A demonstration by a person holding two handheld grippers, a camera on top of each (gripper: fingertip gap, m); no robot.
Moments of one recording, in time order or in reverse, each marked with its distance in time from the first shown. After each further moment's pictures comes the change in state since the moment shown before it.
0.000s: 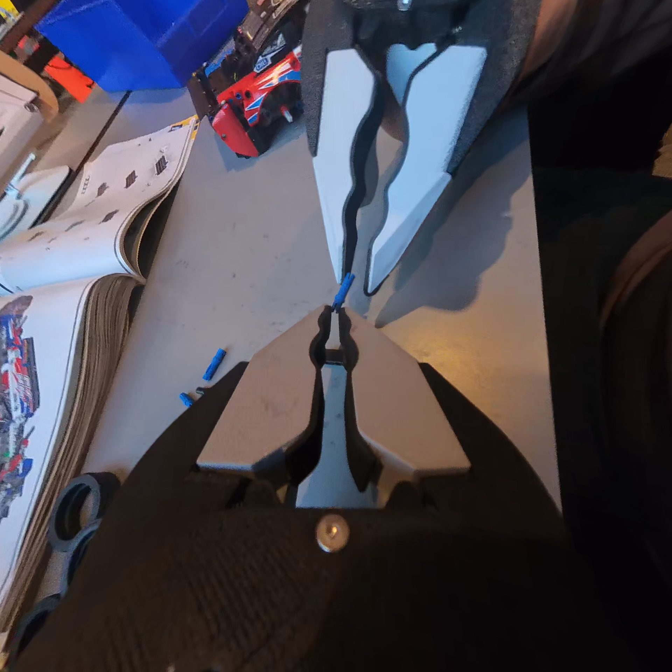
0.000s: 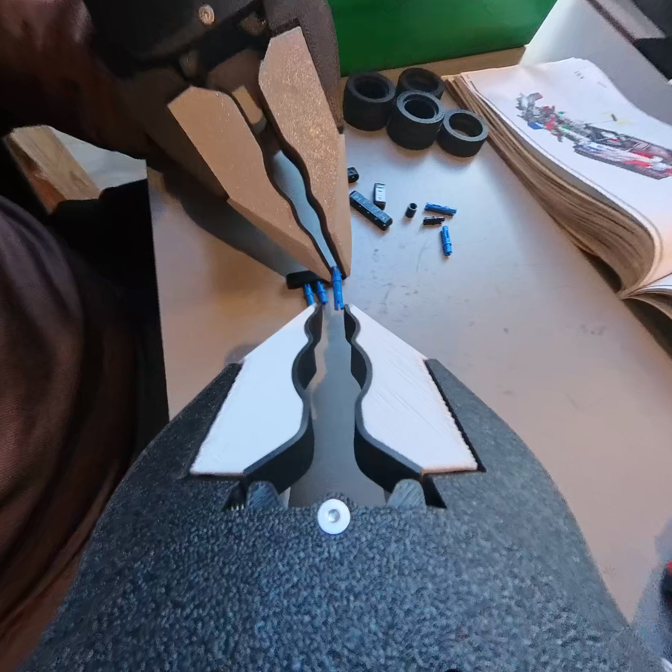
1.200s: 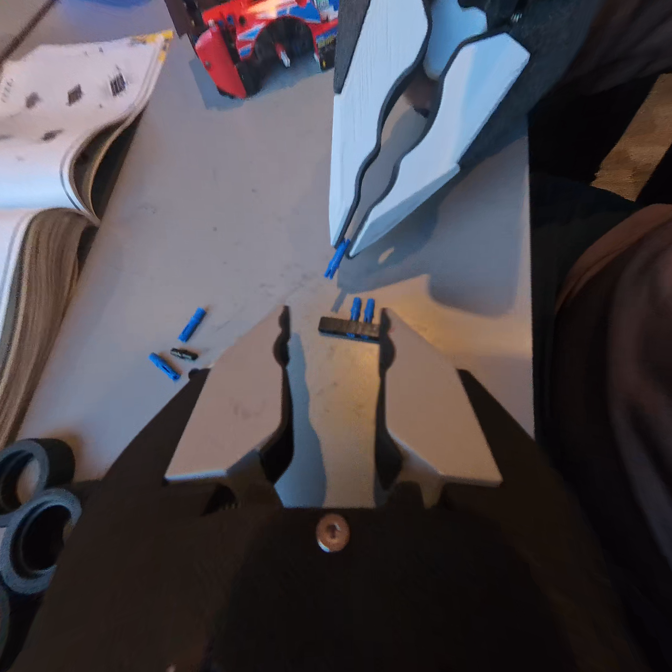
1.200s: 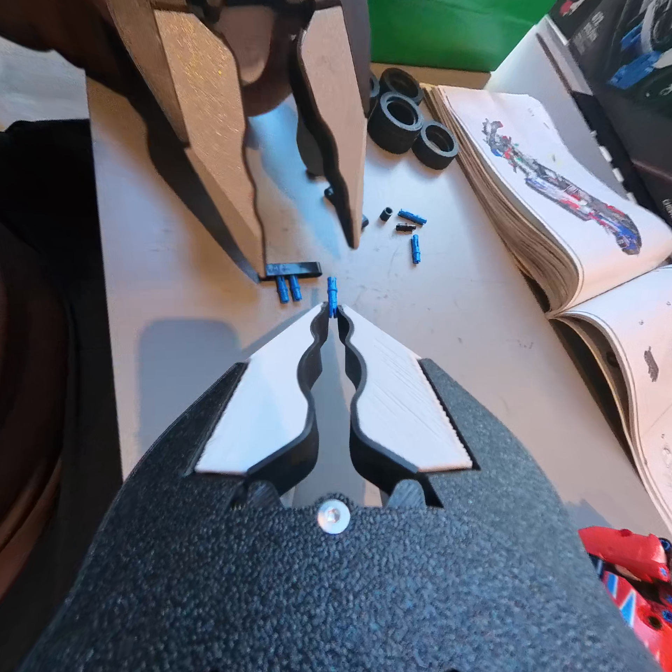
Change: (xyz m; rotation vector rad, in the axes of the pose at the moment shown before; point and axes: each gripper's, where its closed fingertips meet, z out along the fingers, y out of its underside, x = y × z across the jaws) left arm -0.001 0.018 -0.006 -0.071 0.100 -0.162; right arm 0.013 0.000 0.002 -0.047 0.132 -0.180
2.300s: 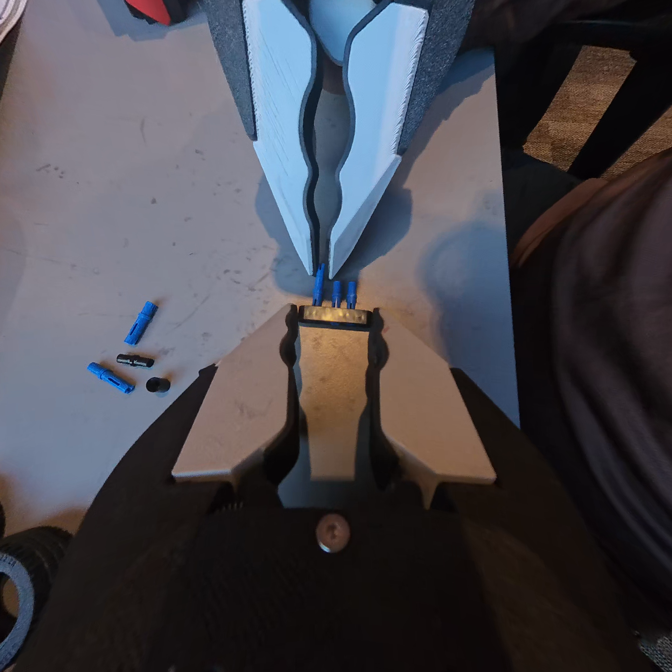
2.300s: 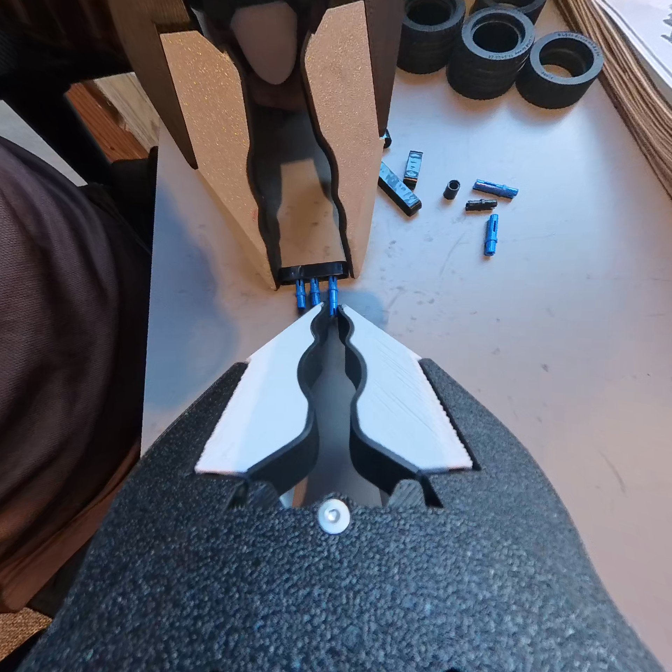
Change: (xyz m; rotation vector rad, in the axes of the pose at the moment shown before) left arm 0.011 0.013 0.009 -0.098 0.187 -0.042; right arm -0.014 0.008 0.022 -0.070 -0.395 0.170
